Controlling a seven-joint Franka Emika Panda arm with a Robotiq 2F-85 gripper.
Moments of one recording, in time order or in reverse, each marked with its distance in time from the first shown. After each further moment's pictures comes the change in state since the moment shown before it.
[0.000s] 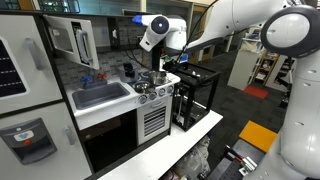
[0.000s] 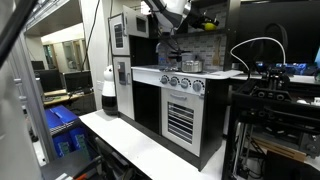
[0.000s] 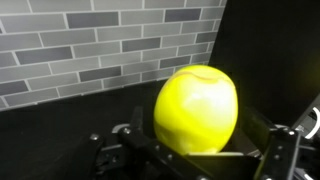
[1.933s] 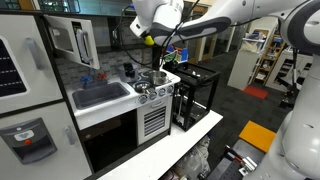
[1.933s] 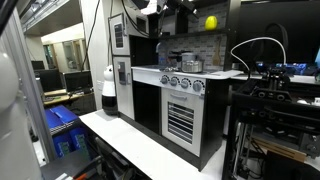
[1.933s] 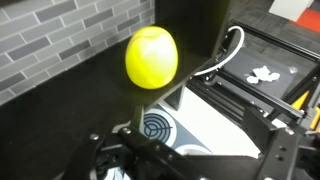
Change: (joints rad) arm 0.098 -0.122 0.111 0.027 0.435 -0.544 -0.090
